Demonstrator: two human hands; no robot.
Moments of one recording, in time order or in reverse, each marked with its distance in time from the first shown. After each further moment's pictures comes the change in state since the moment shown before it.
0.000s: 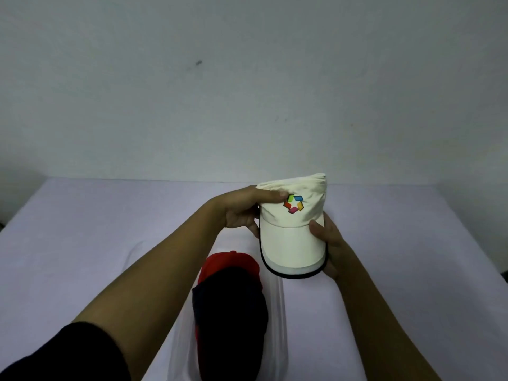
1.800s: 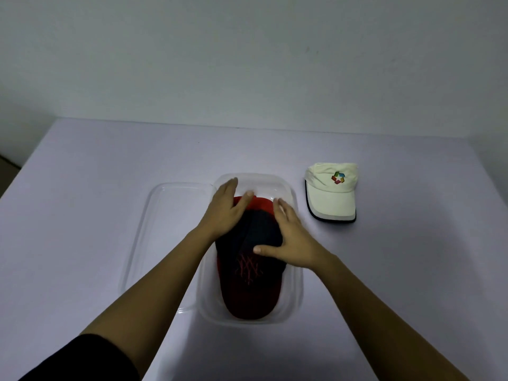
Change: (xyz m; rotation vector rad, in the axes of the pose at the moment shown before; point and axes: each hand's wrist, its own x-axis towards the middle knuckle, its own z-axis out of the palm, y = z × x) left_hand -0.059 -0.152 -0.008 0.593 0.614 0.033; right_hand -0.039 0.088 0.076 -1.123 -0.216 0.198
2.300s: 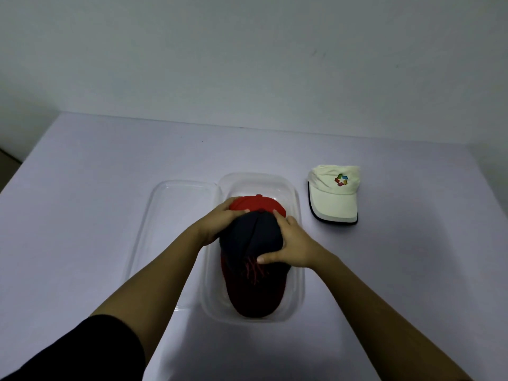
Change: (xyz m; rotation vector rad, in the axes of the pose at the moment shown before) left_hand 0.002 -0.031 -0.002 -0.622 -0.324 -0.302; right_hand 0.007 -0.003 0.005 0.012 -0.130 0.134
